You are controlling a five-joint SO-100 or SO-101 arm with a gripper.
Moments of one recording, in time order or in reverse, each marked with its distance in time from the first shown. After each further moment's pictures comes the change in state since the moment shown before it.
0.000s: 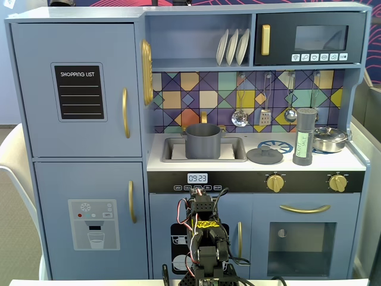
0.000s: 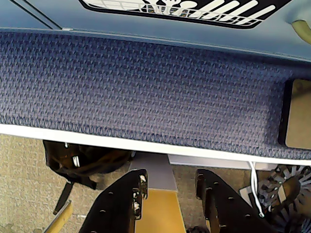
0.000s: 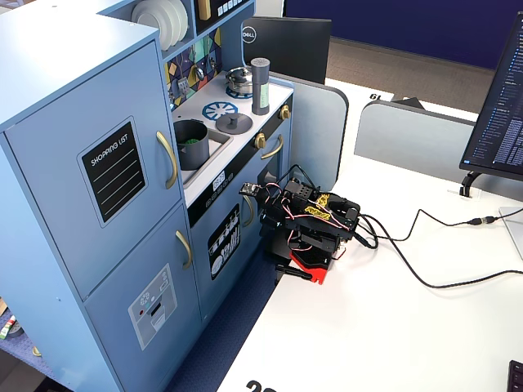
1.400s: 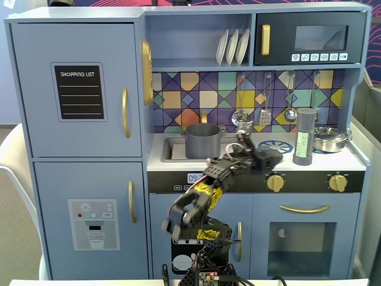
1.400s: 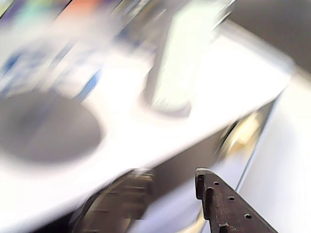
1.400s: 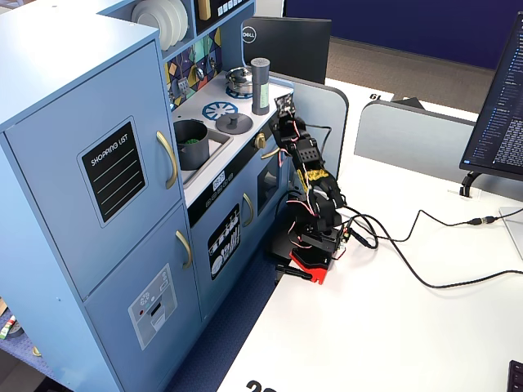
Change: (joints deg) arm 49.1 -27.9 -40.3 -51.7 -3.9
